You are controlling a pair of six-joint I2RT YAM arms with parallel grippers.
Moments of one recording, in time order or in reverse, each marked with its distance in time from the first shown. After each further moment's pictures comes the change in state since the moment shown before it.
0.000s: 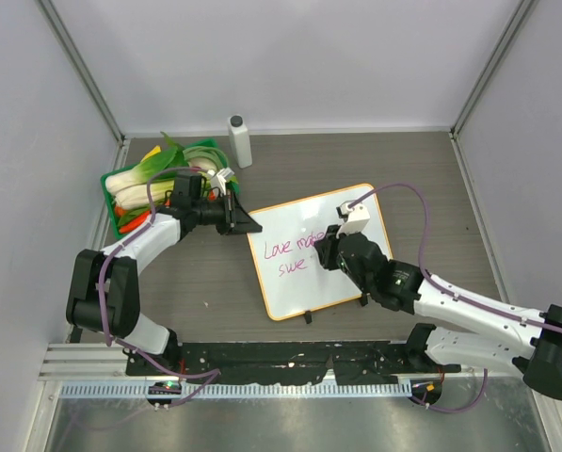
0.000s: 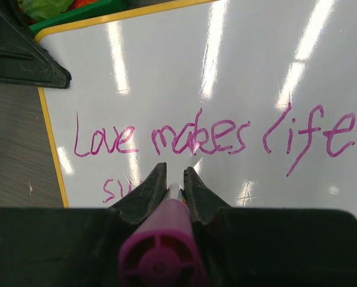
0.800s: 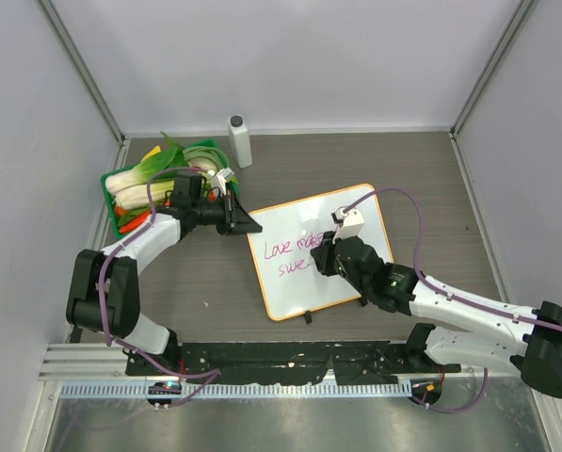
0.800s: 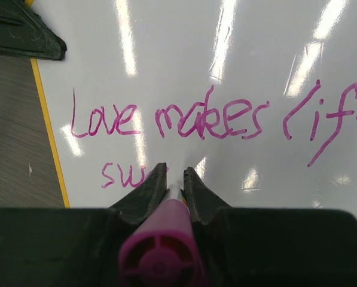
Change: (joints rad) left arm 0.000 0.000 0.000 -0.001 0.000 0.001; right arm -0.008 0.029 -0.048 0.035 -0.072 0.017
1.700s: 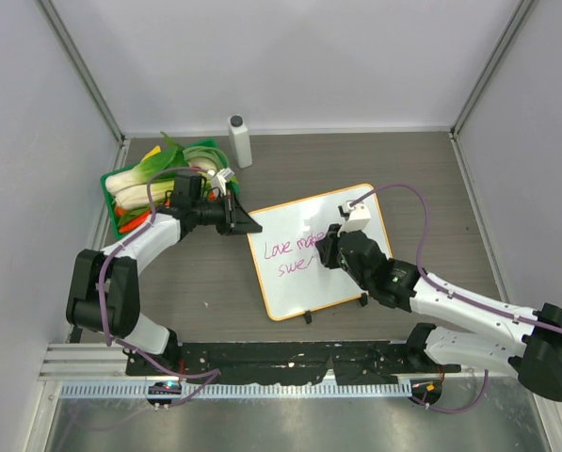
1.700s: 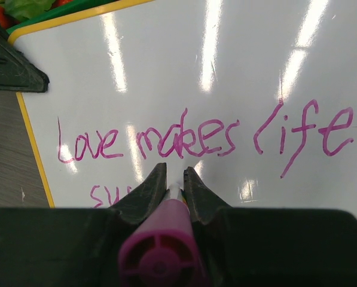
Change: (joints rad) left arm 0.000 0.000 0.000 0.000 0.000 0.000; right arm -0.053 0.002 0.014 0.001 0.037 0.013
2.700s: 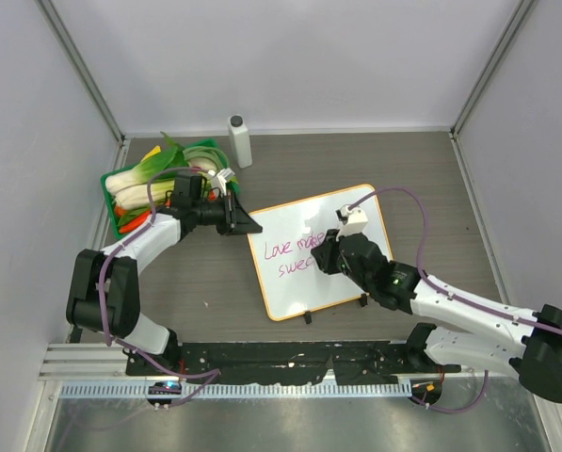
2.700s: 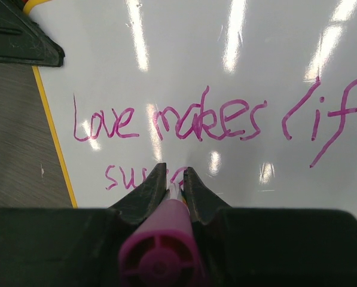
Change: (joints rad) left arm -0.002 0.000 0.000 -0.002 0.000 0.003; right arm -0.006 -0.004 -0.029 0.017 -0.111 0.025
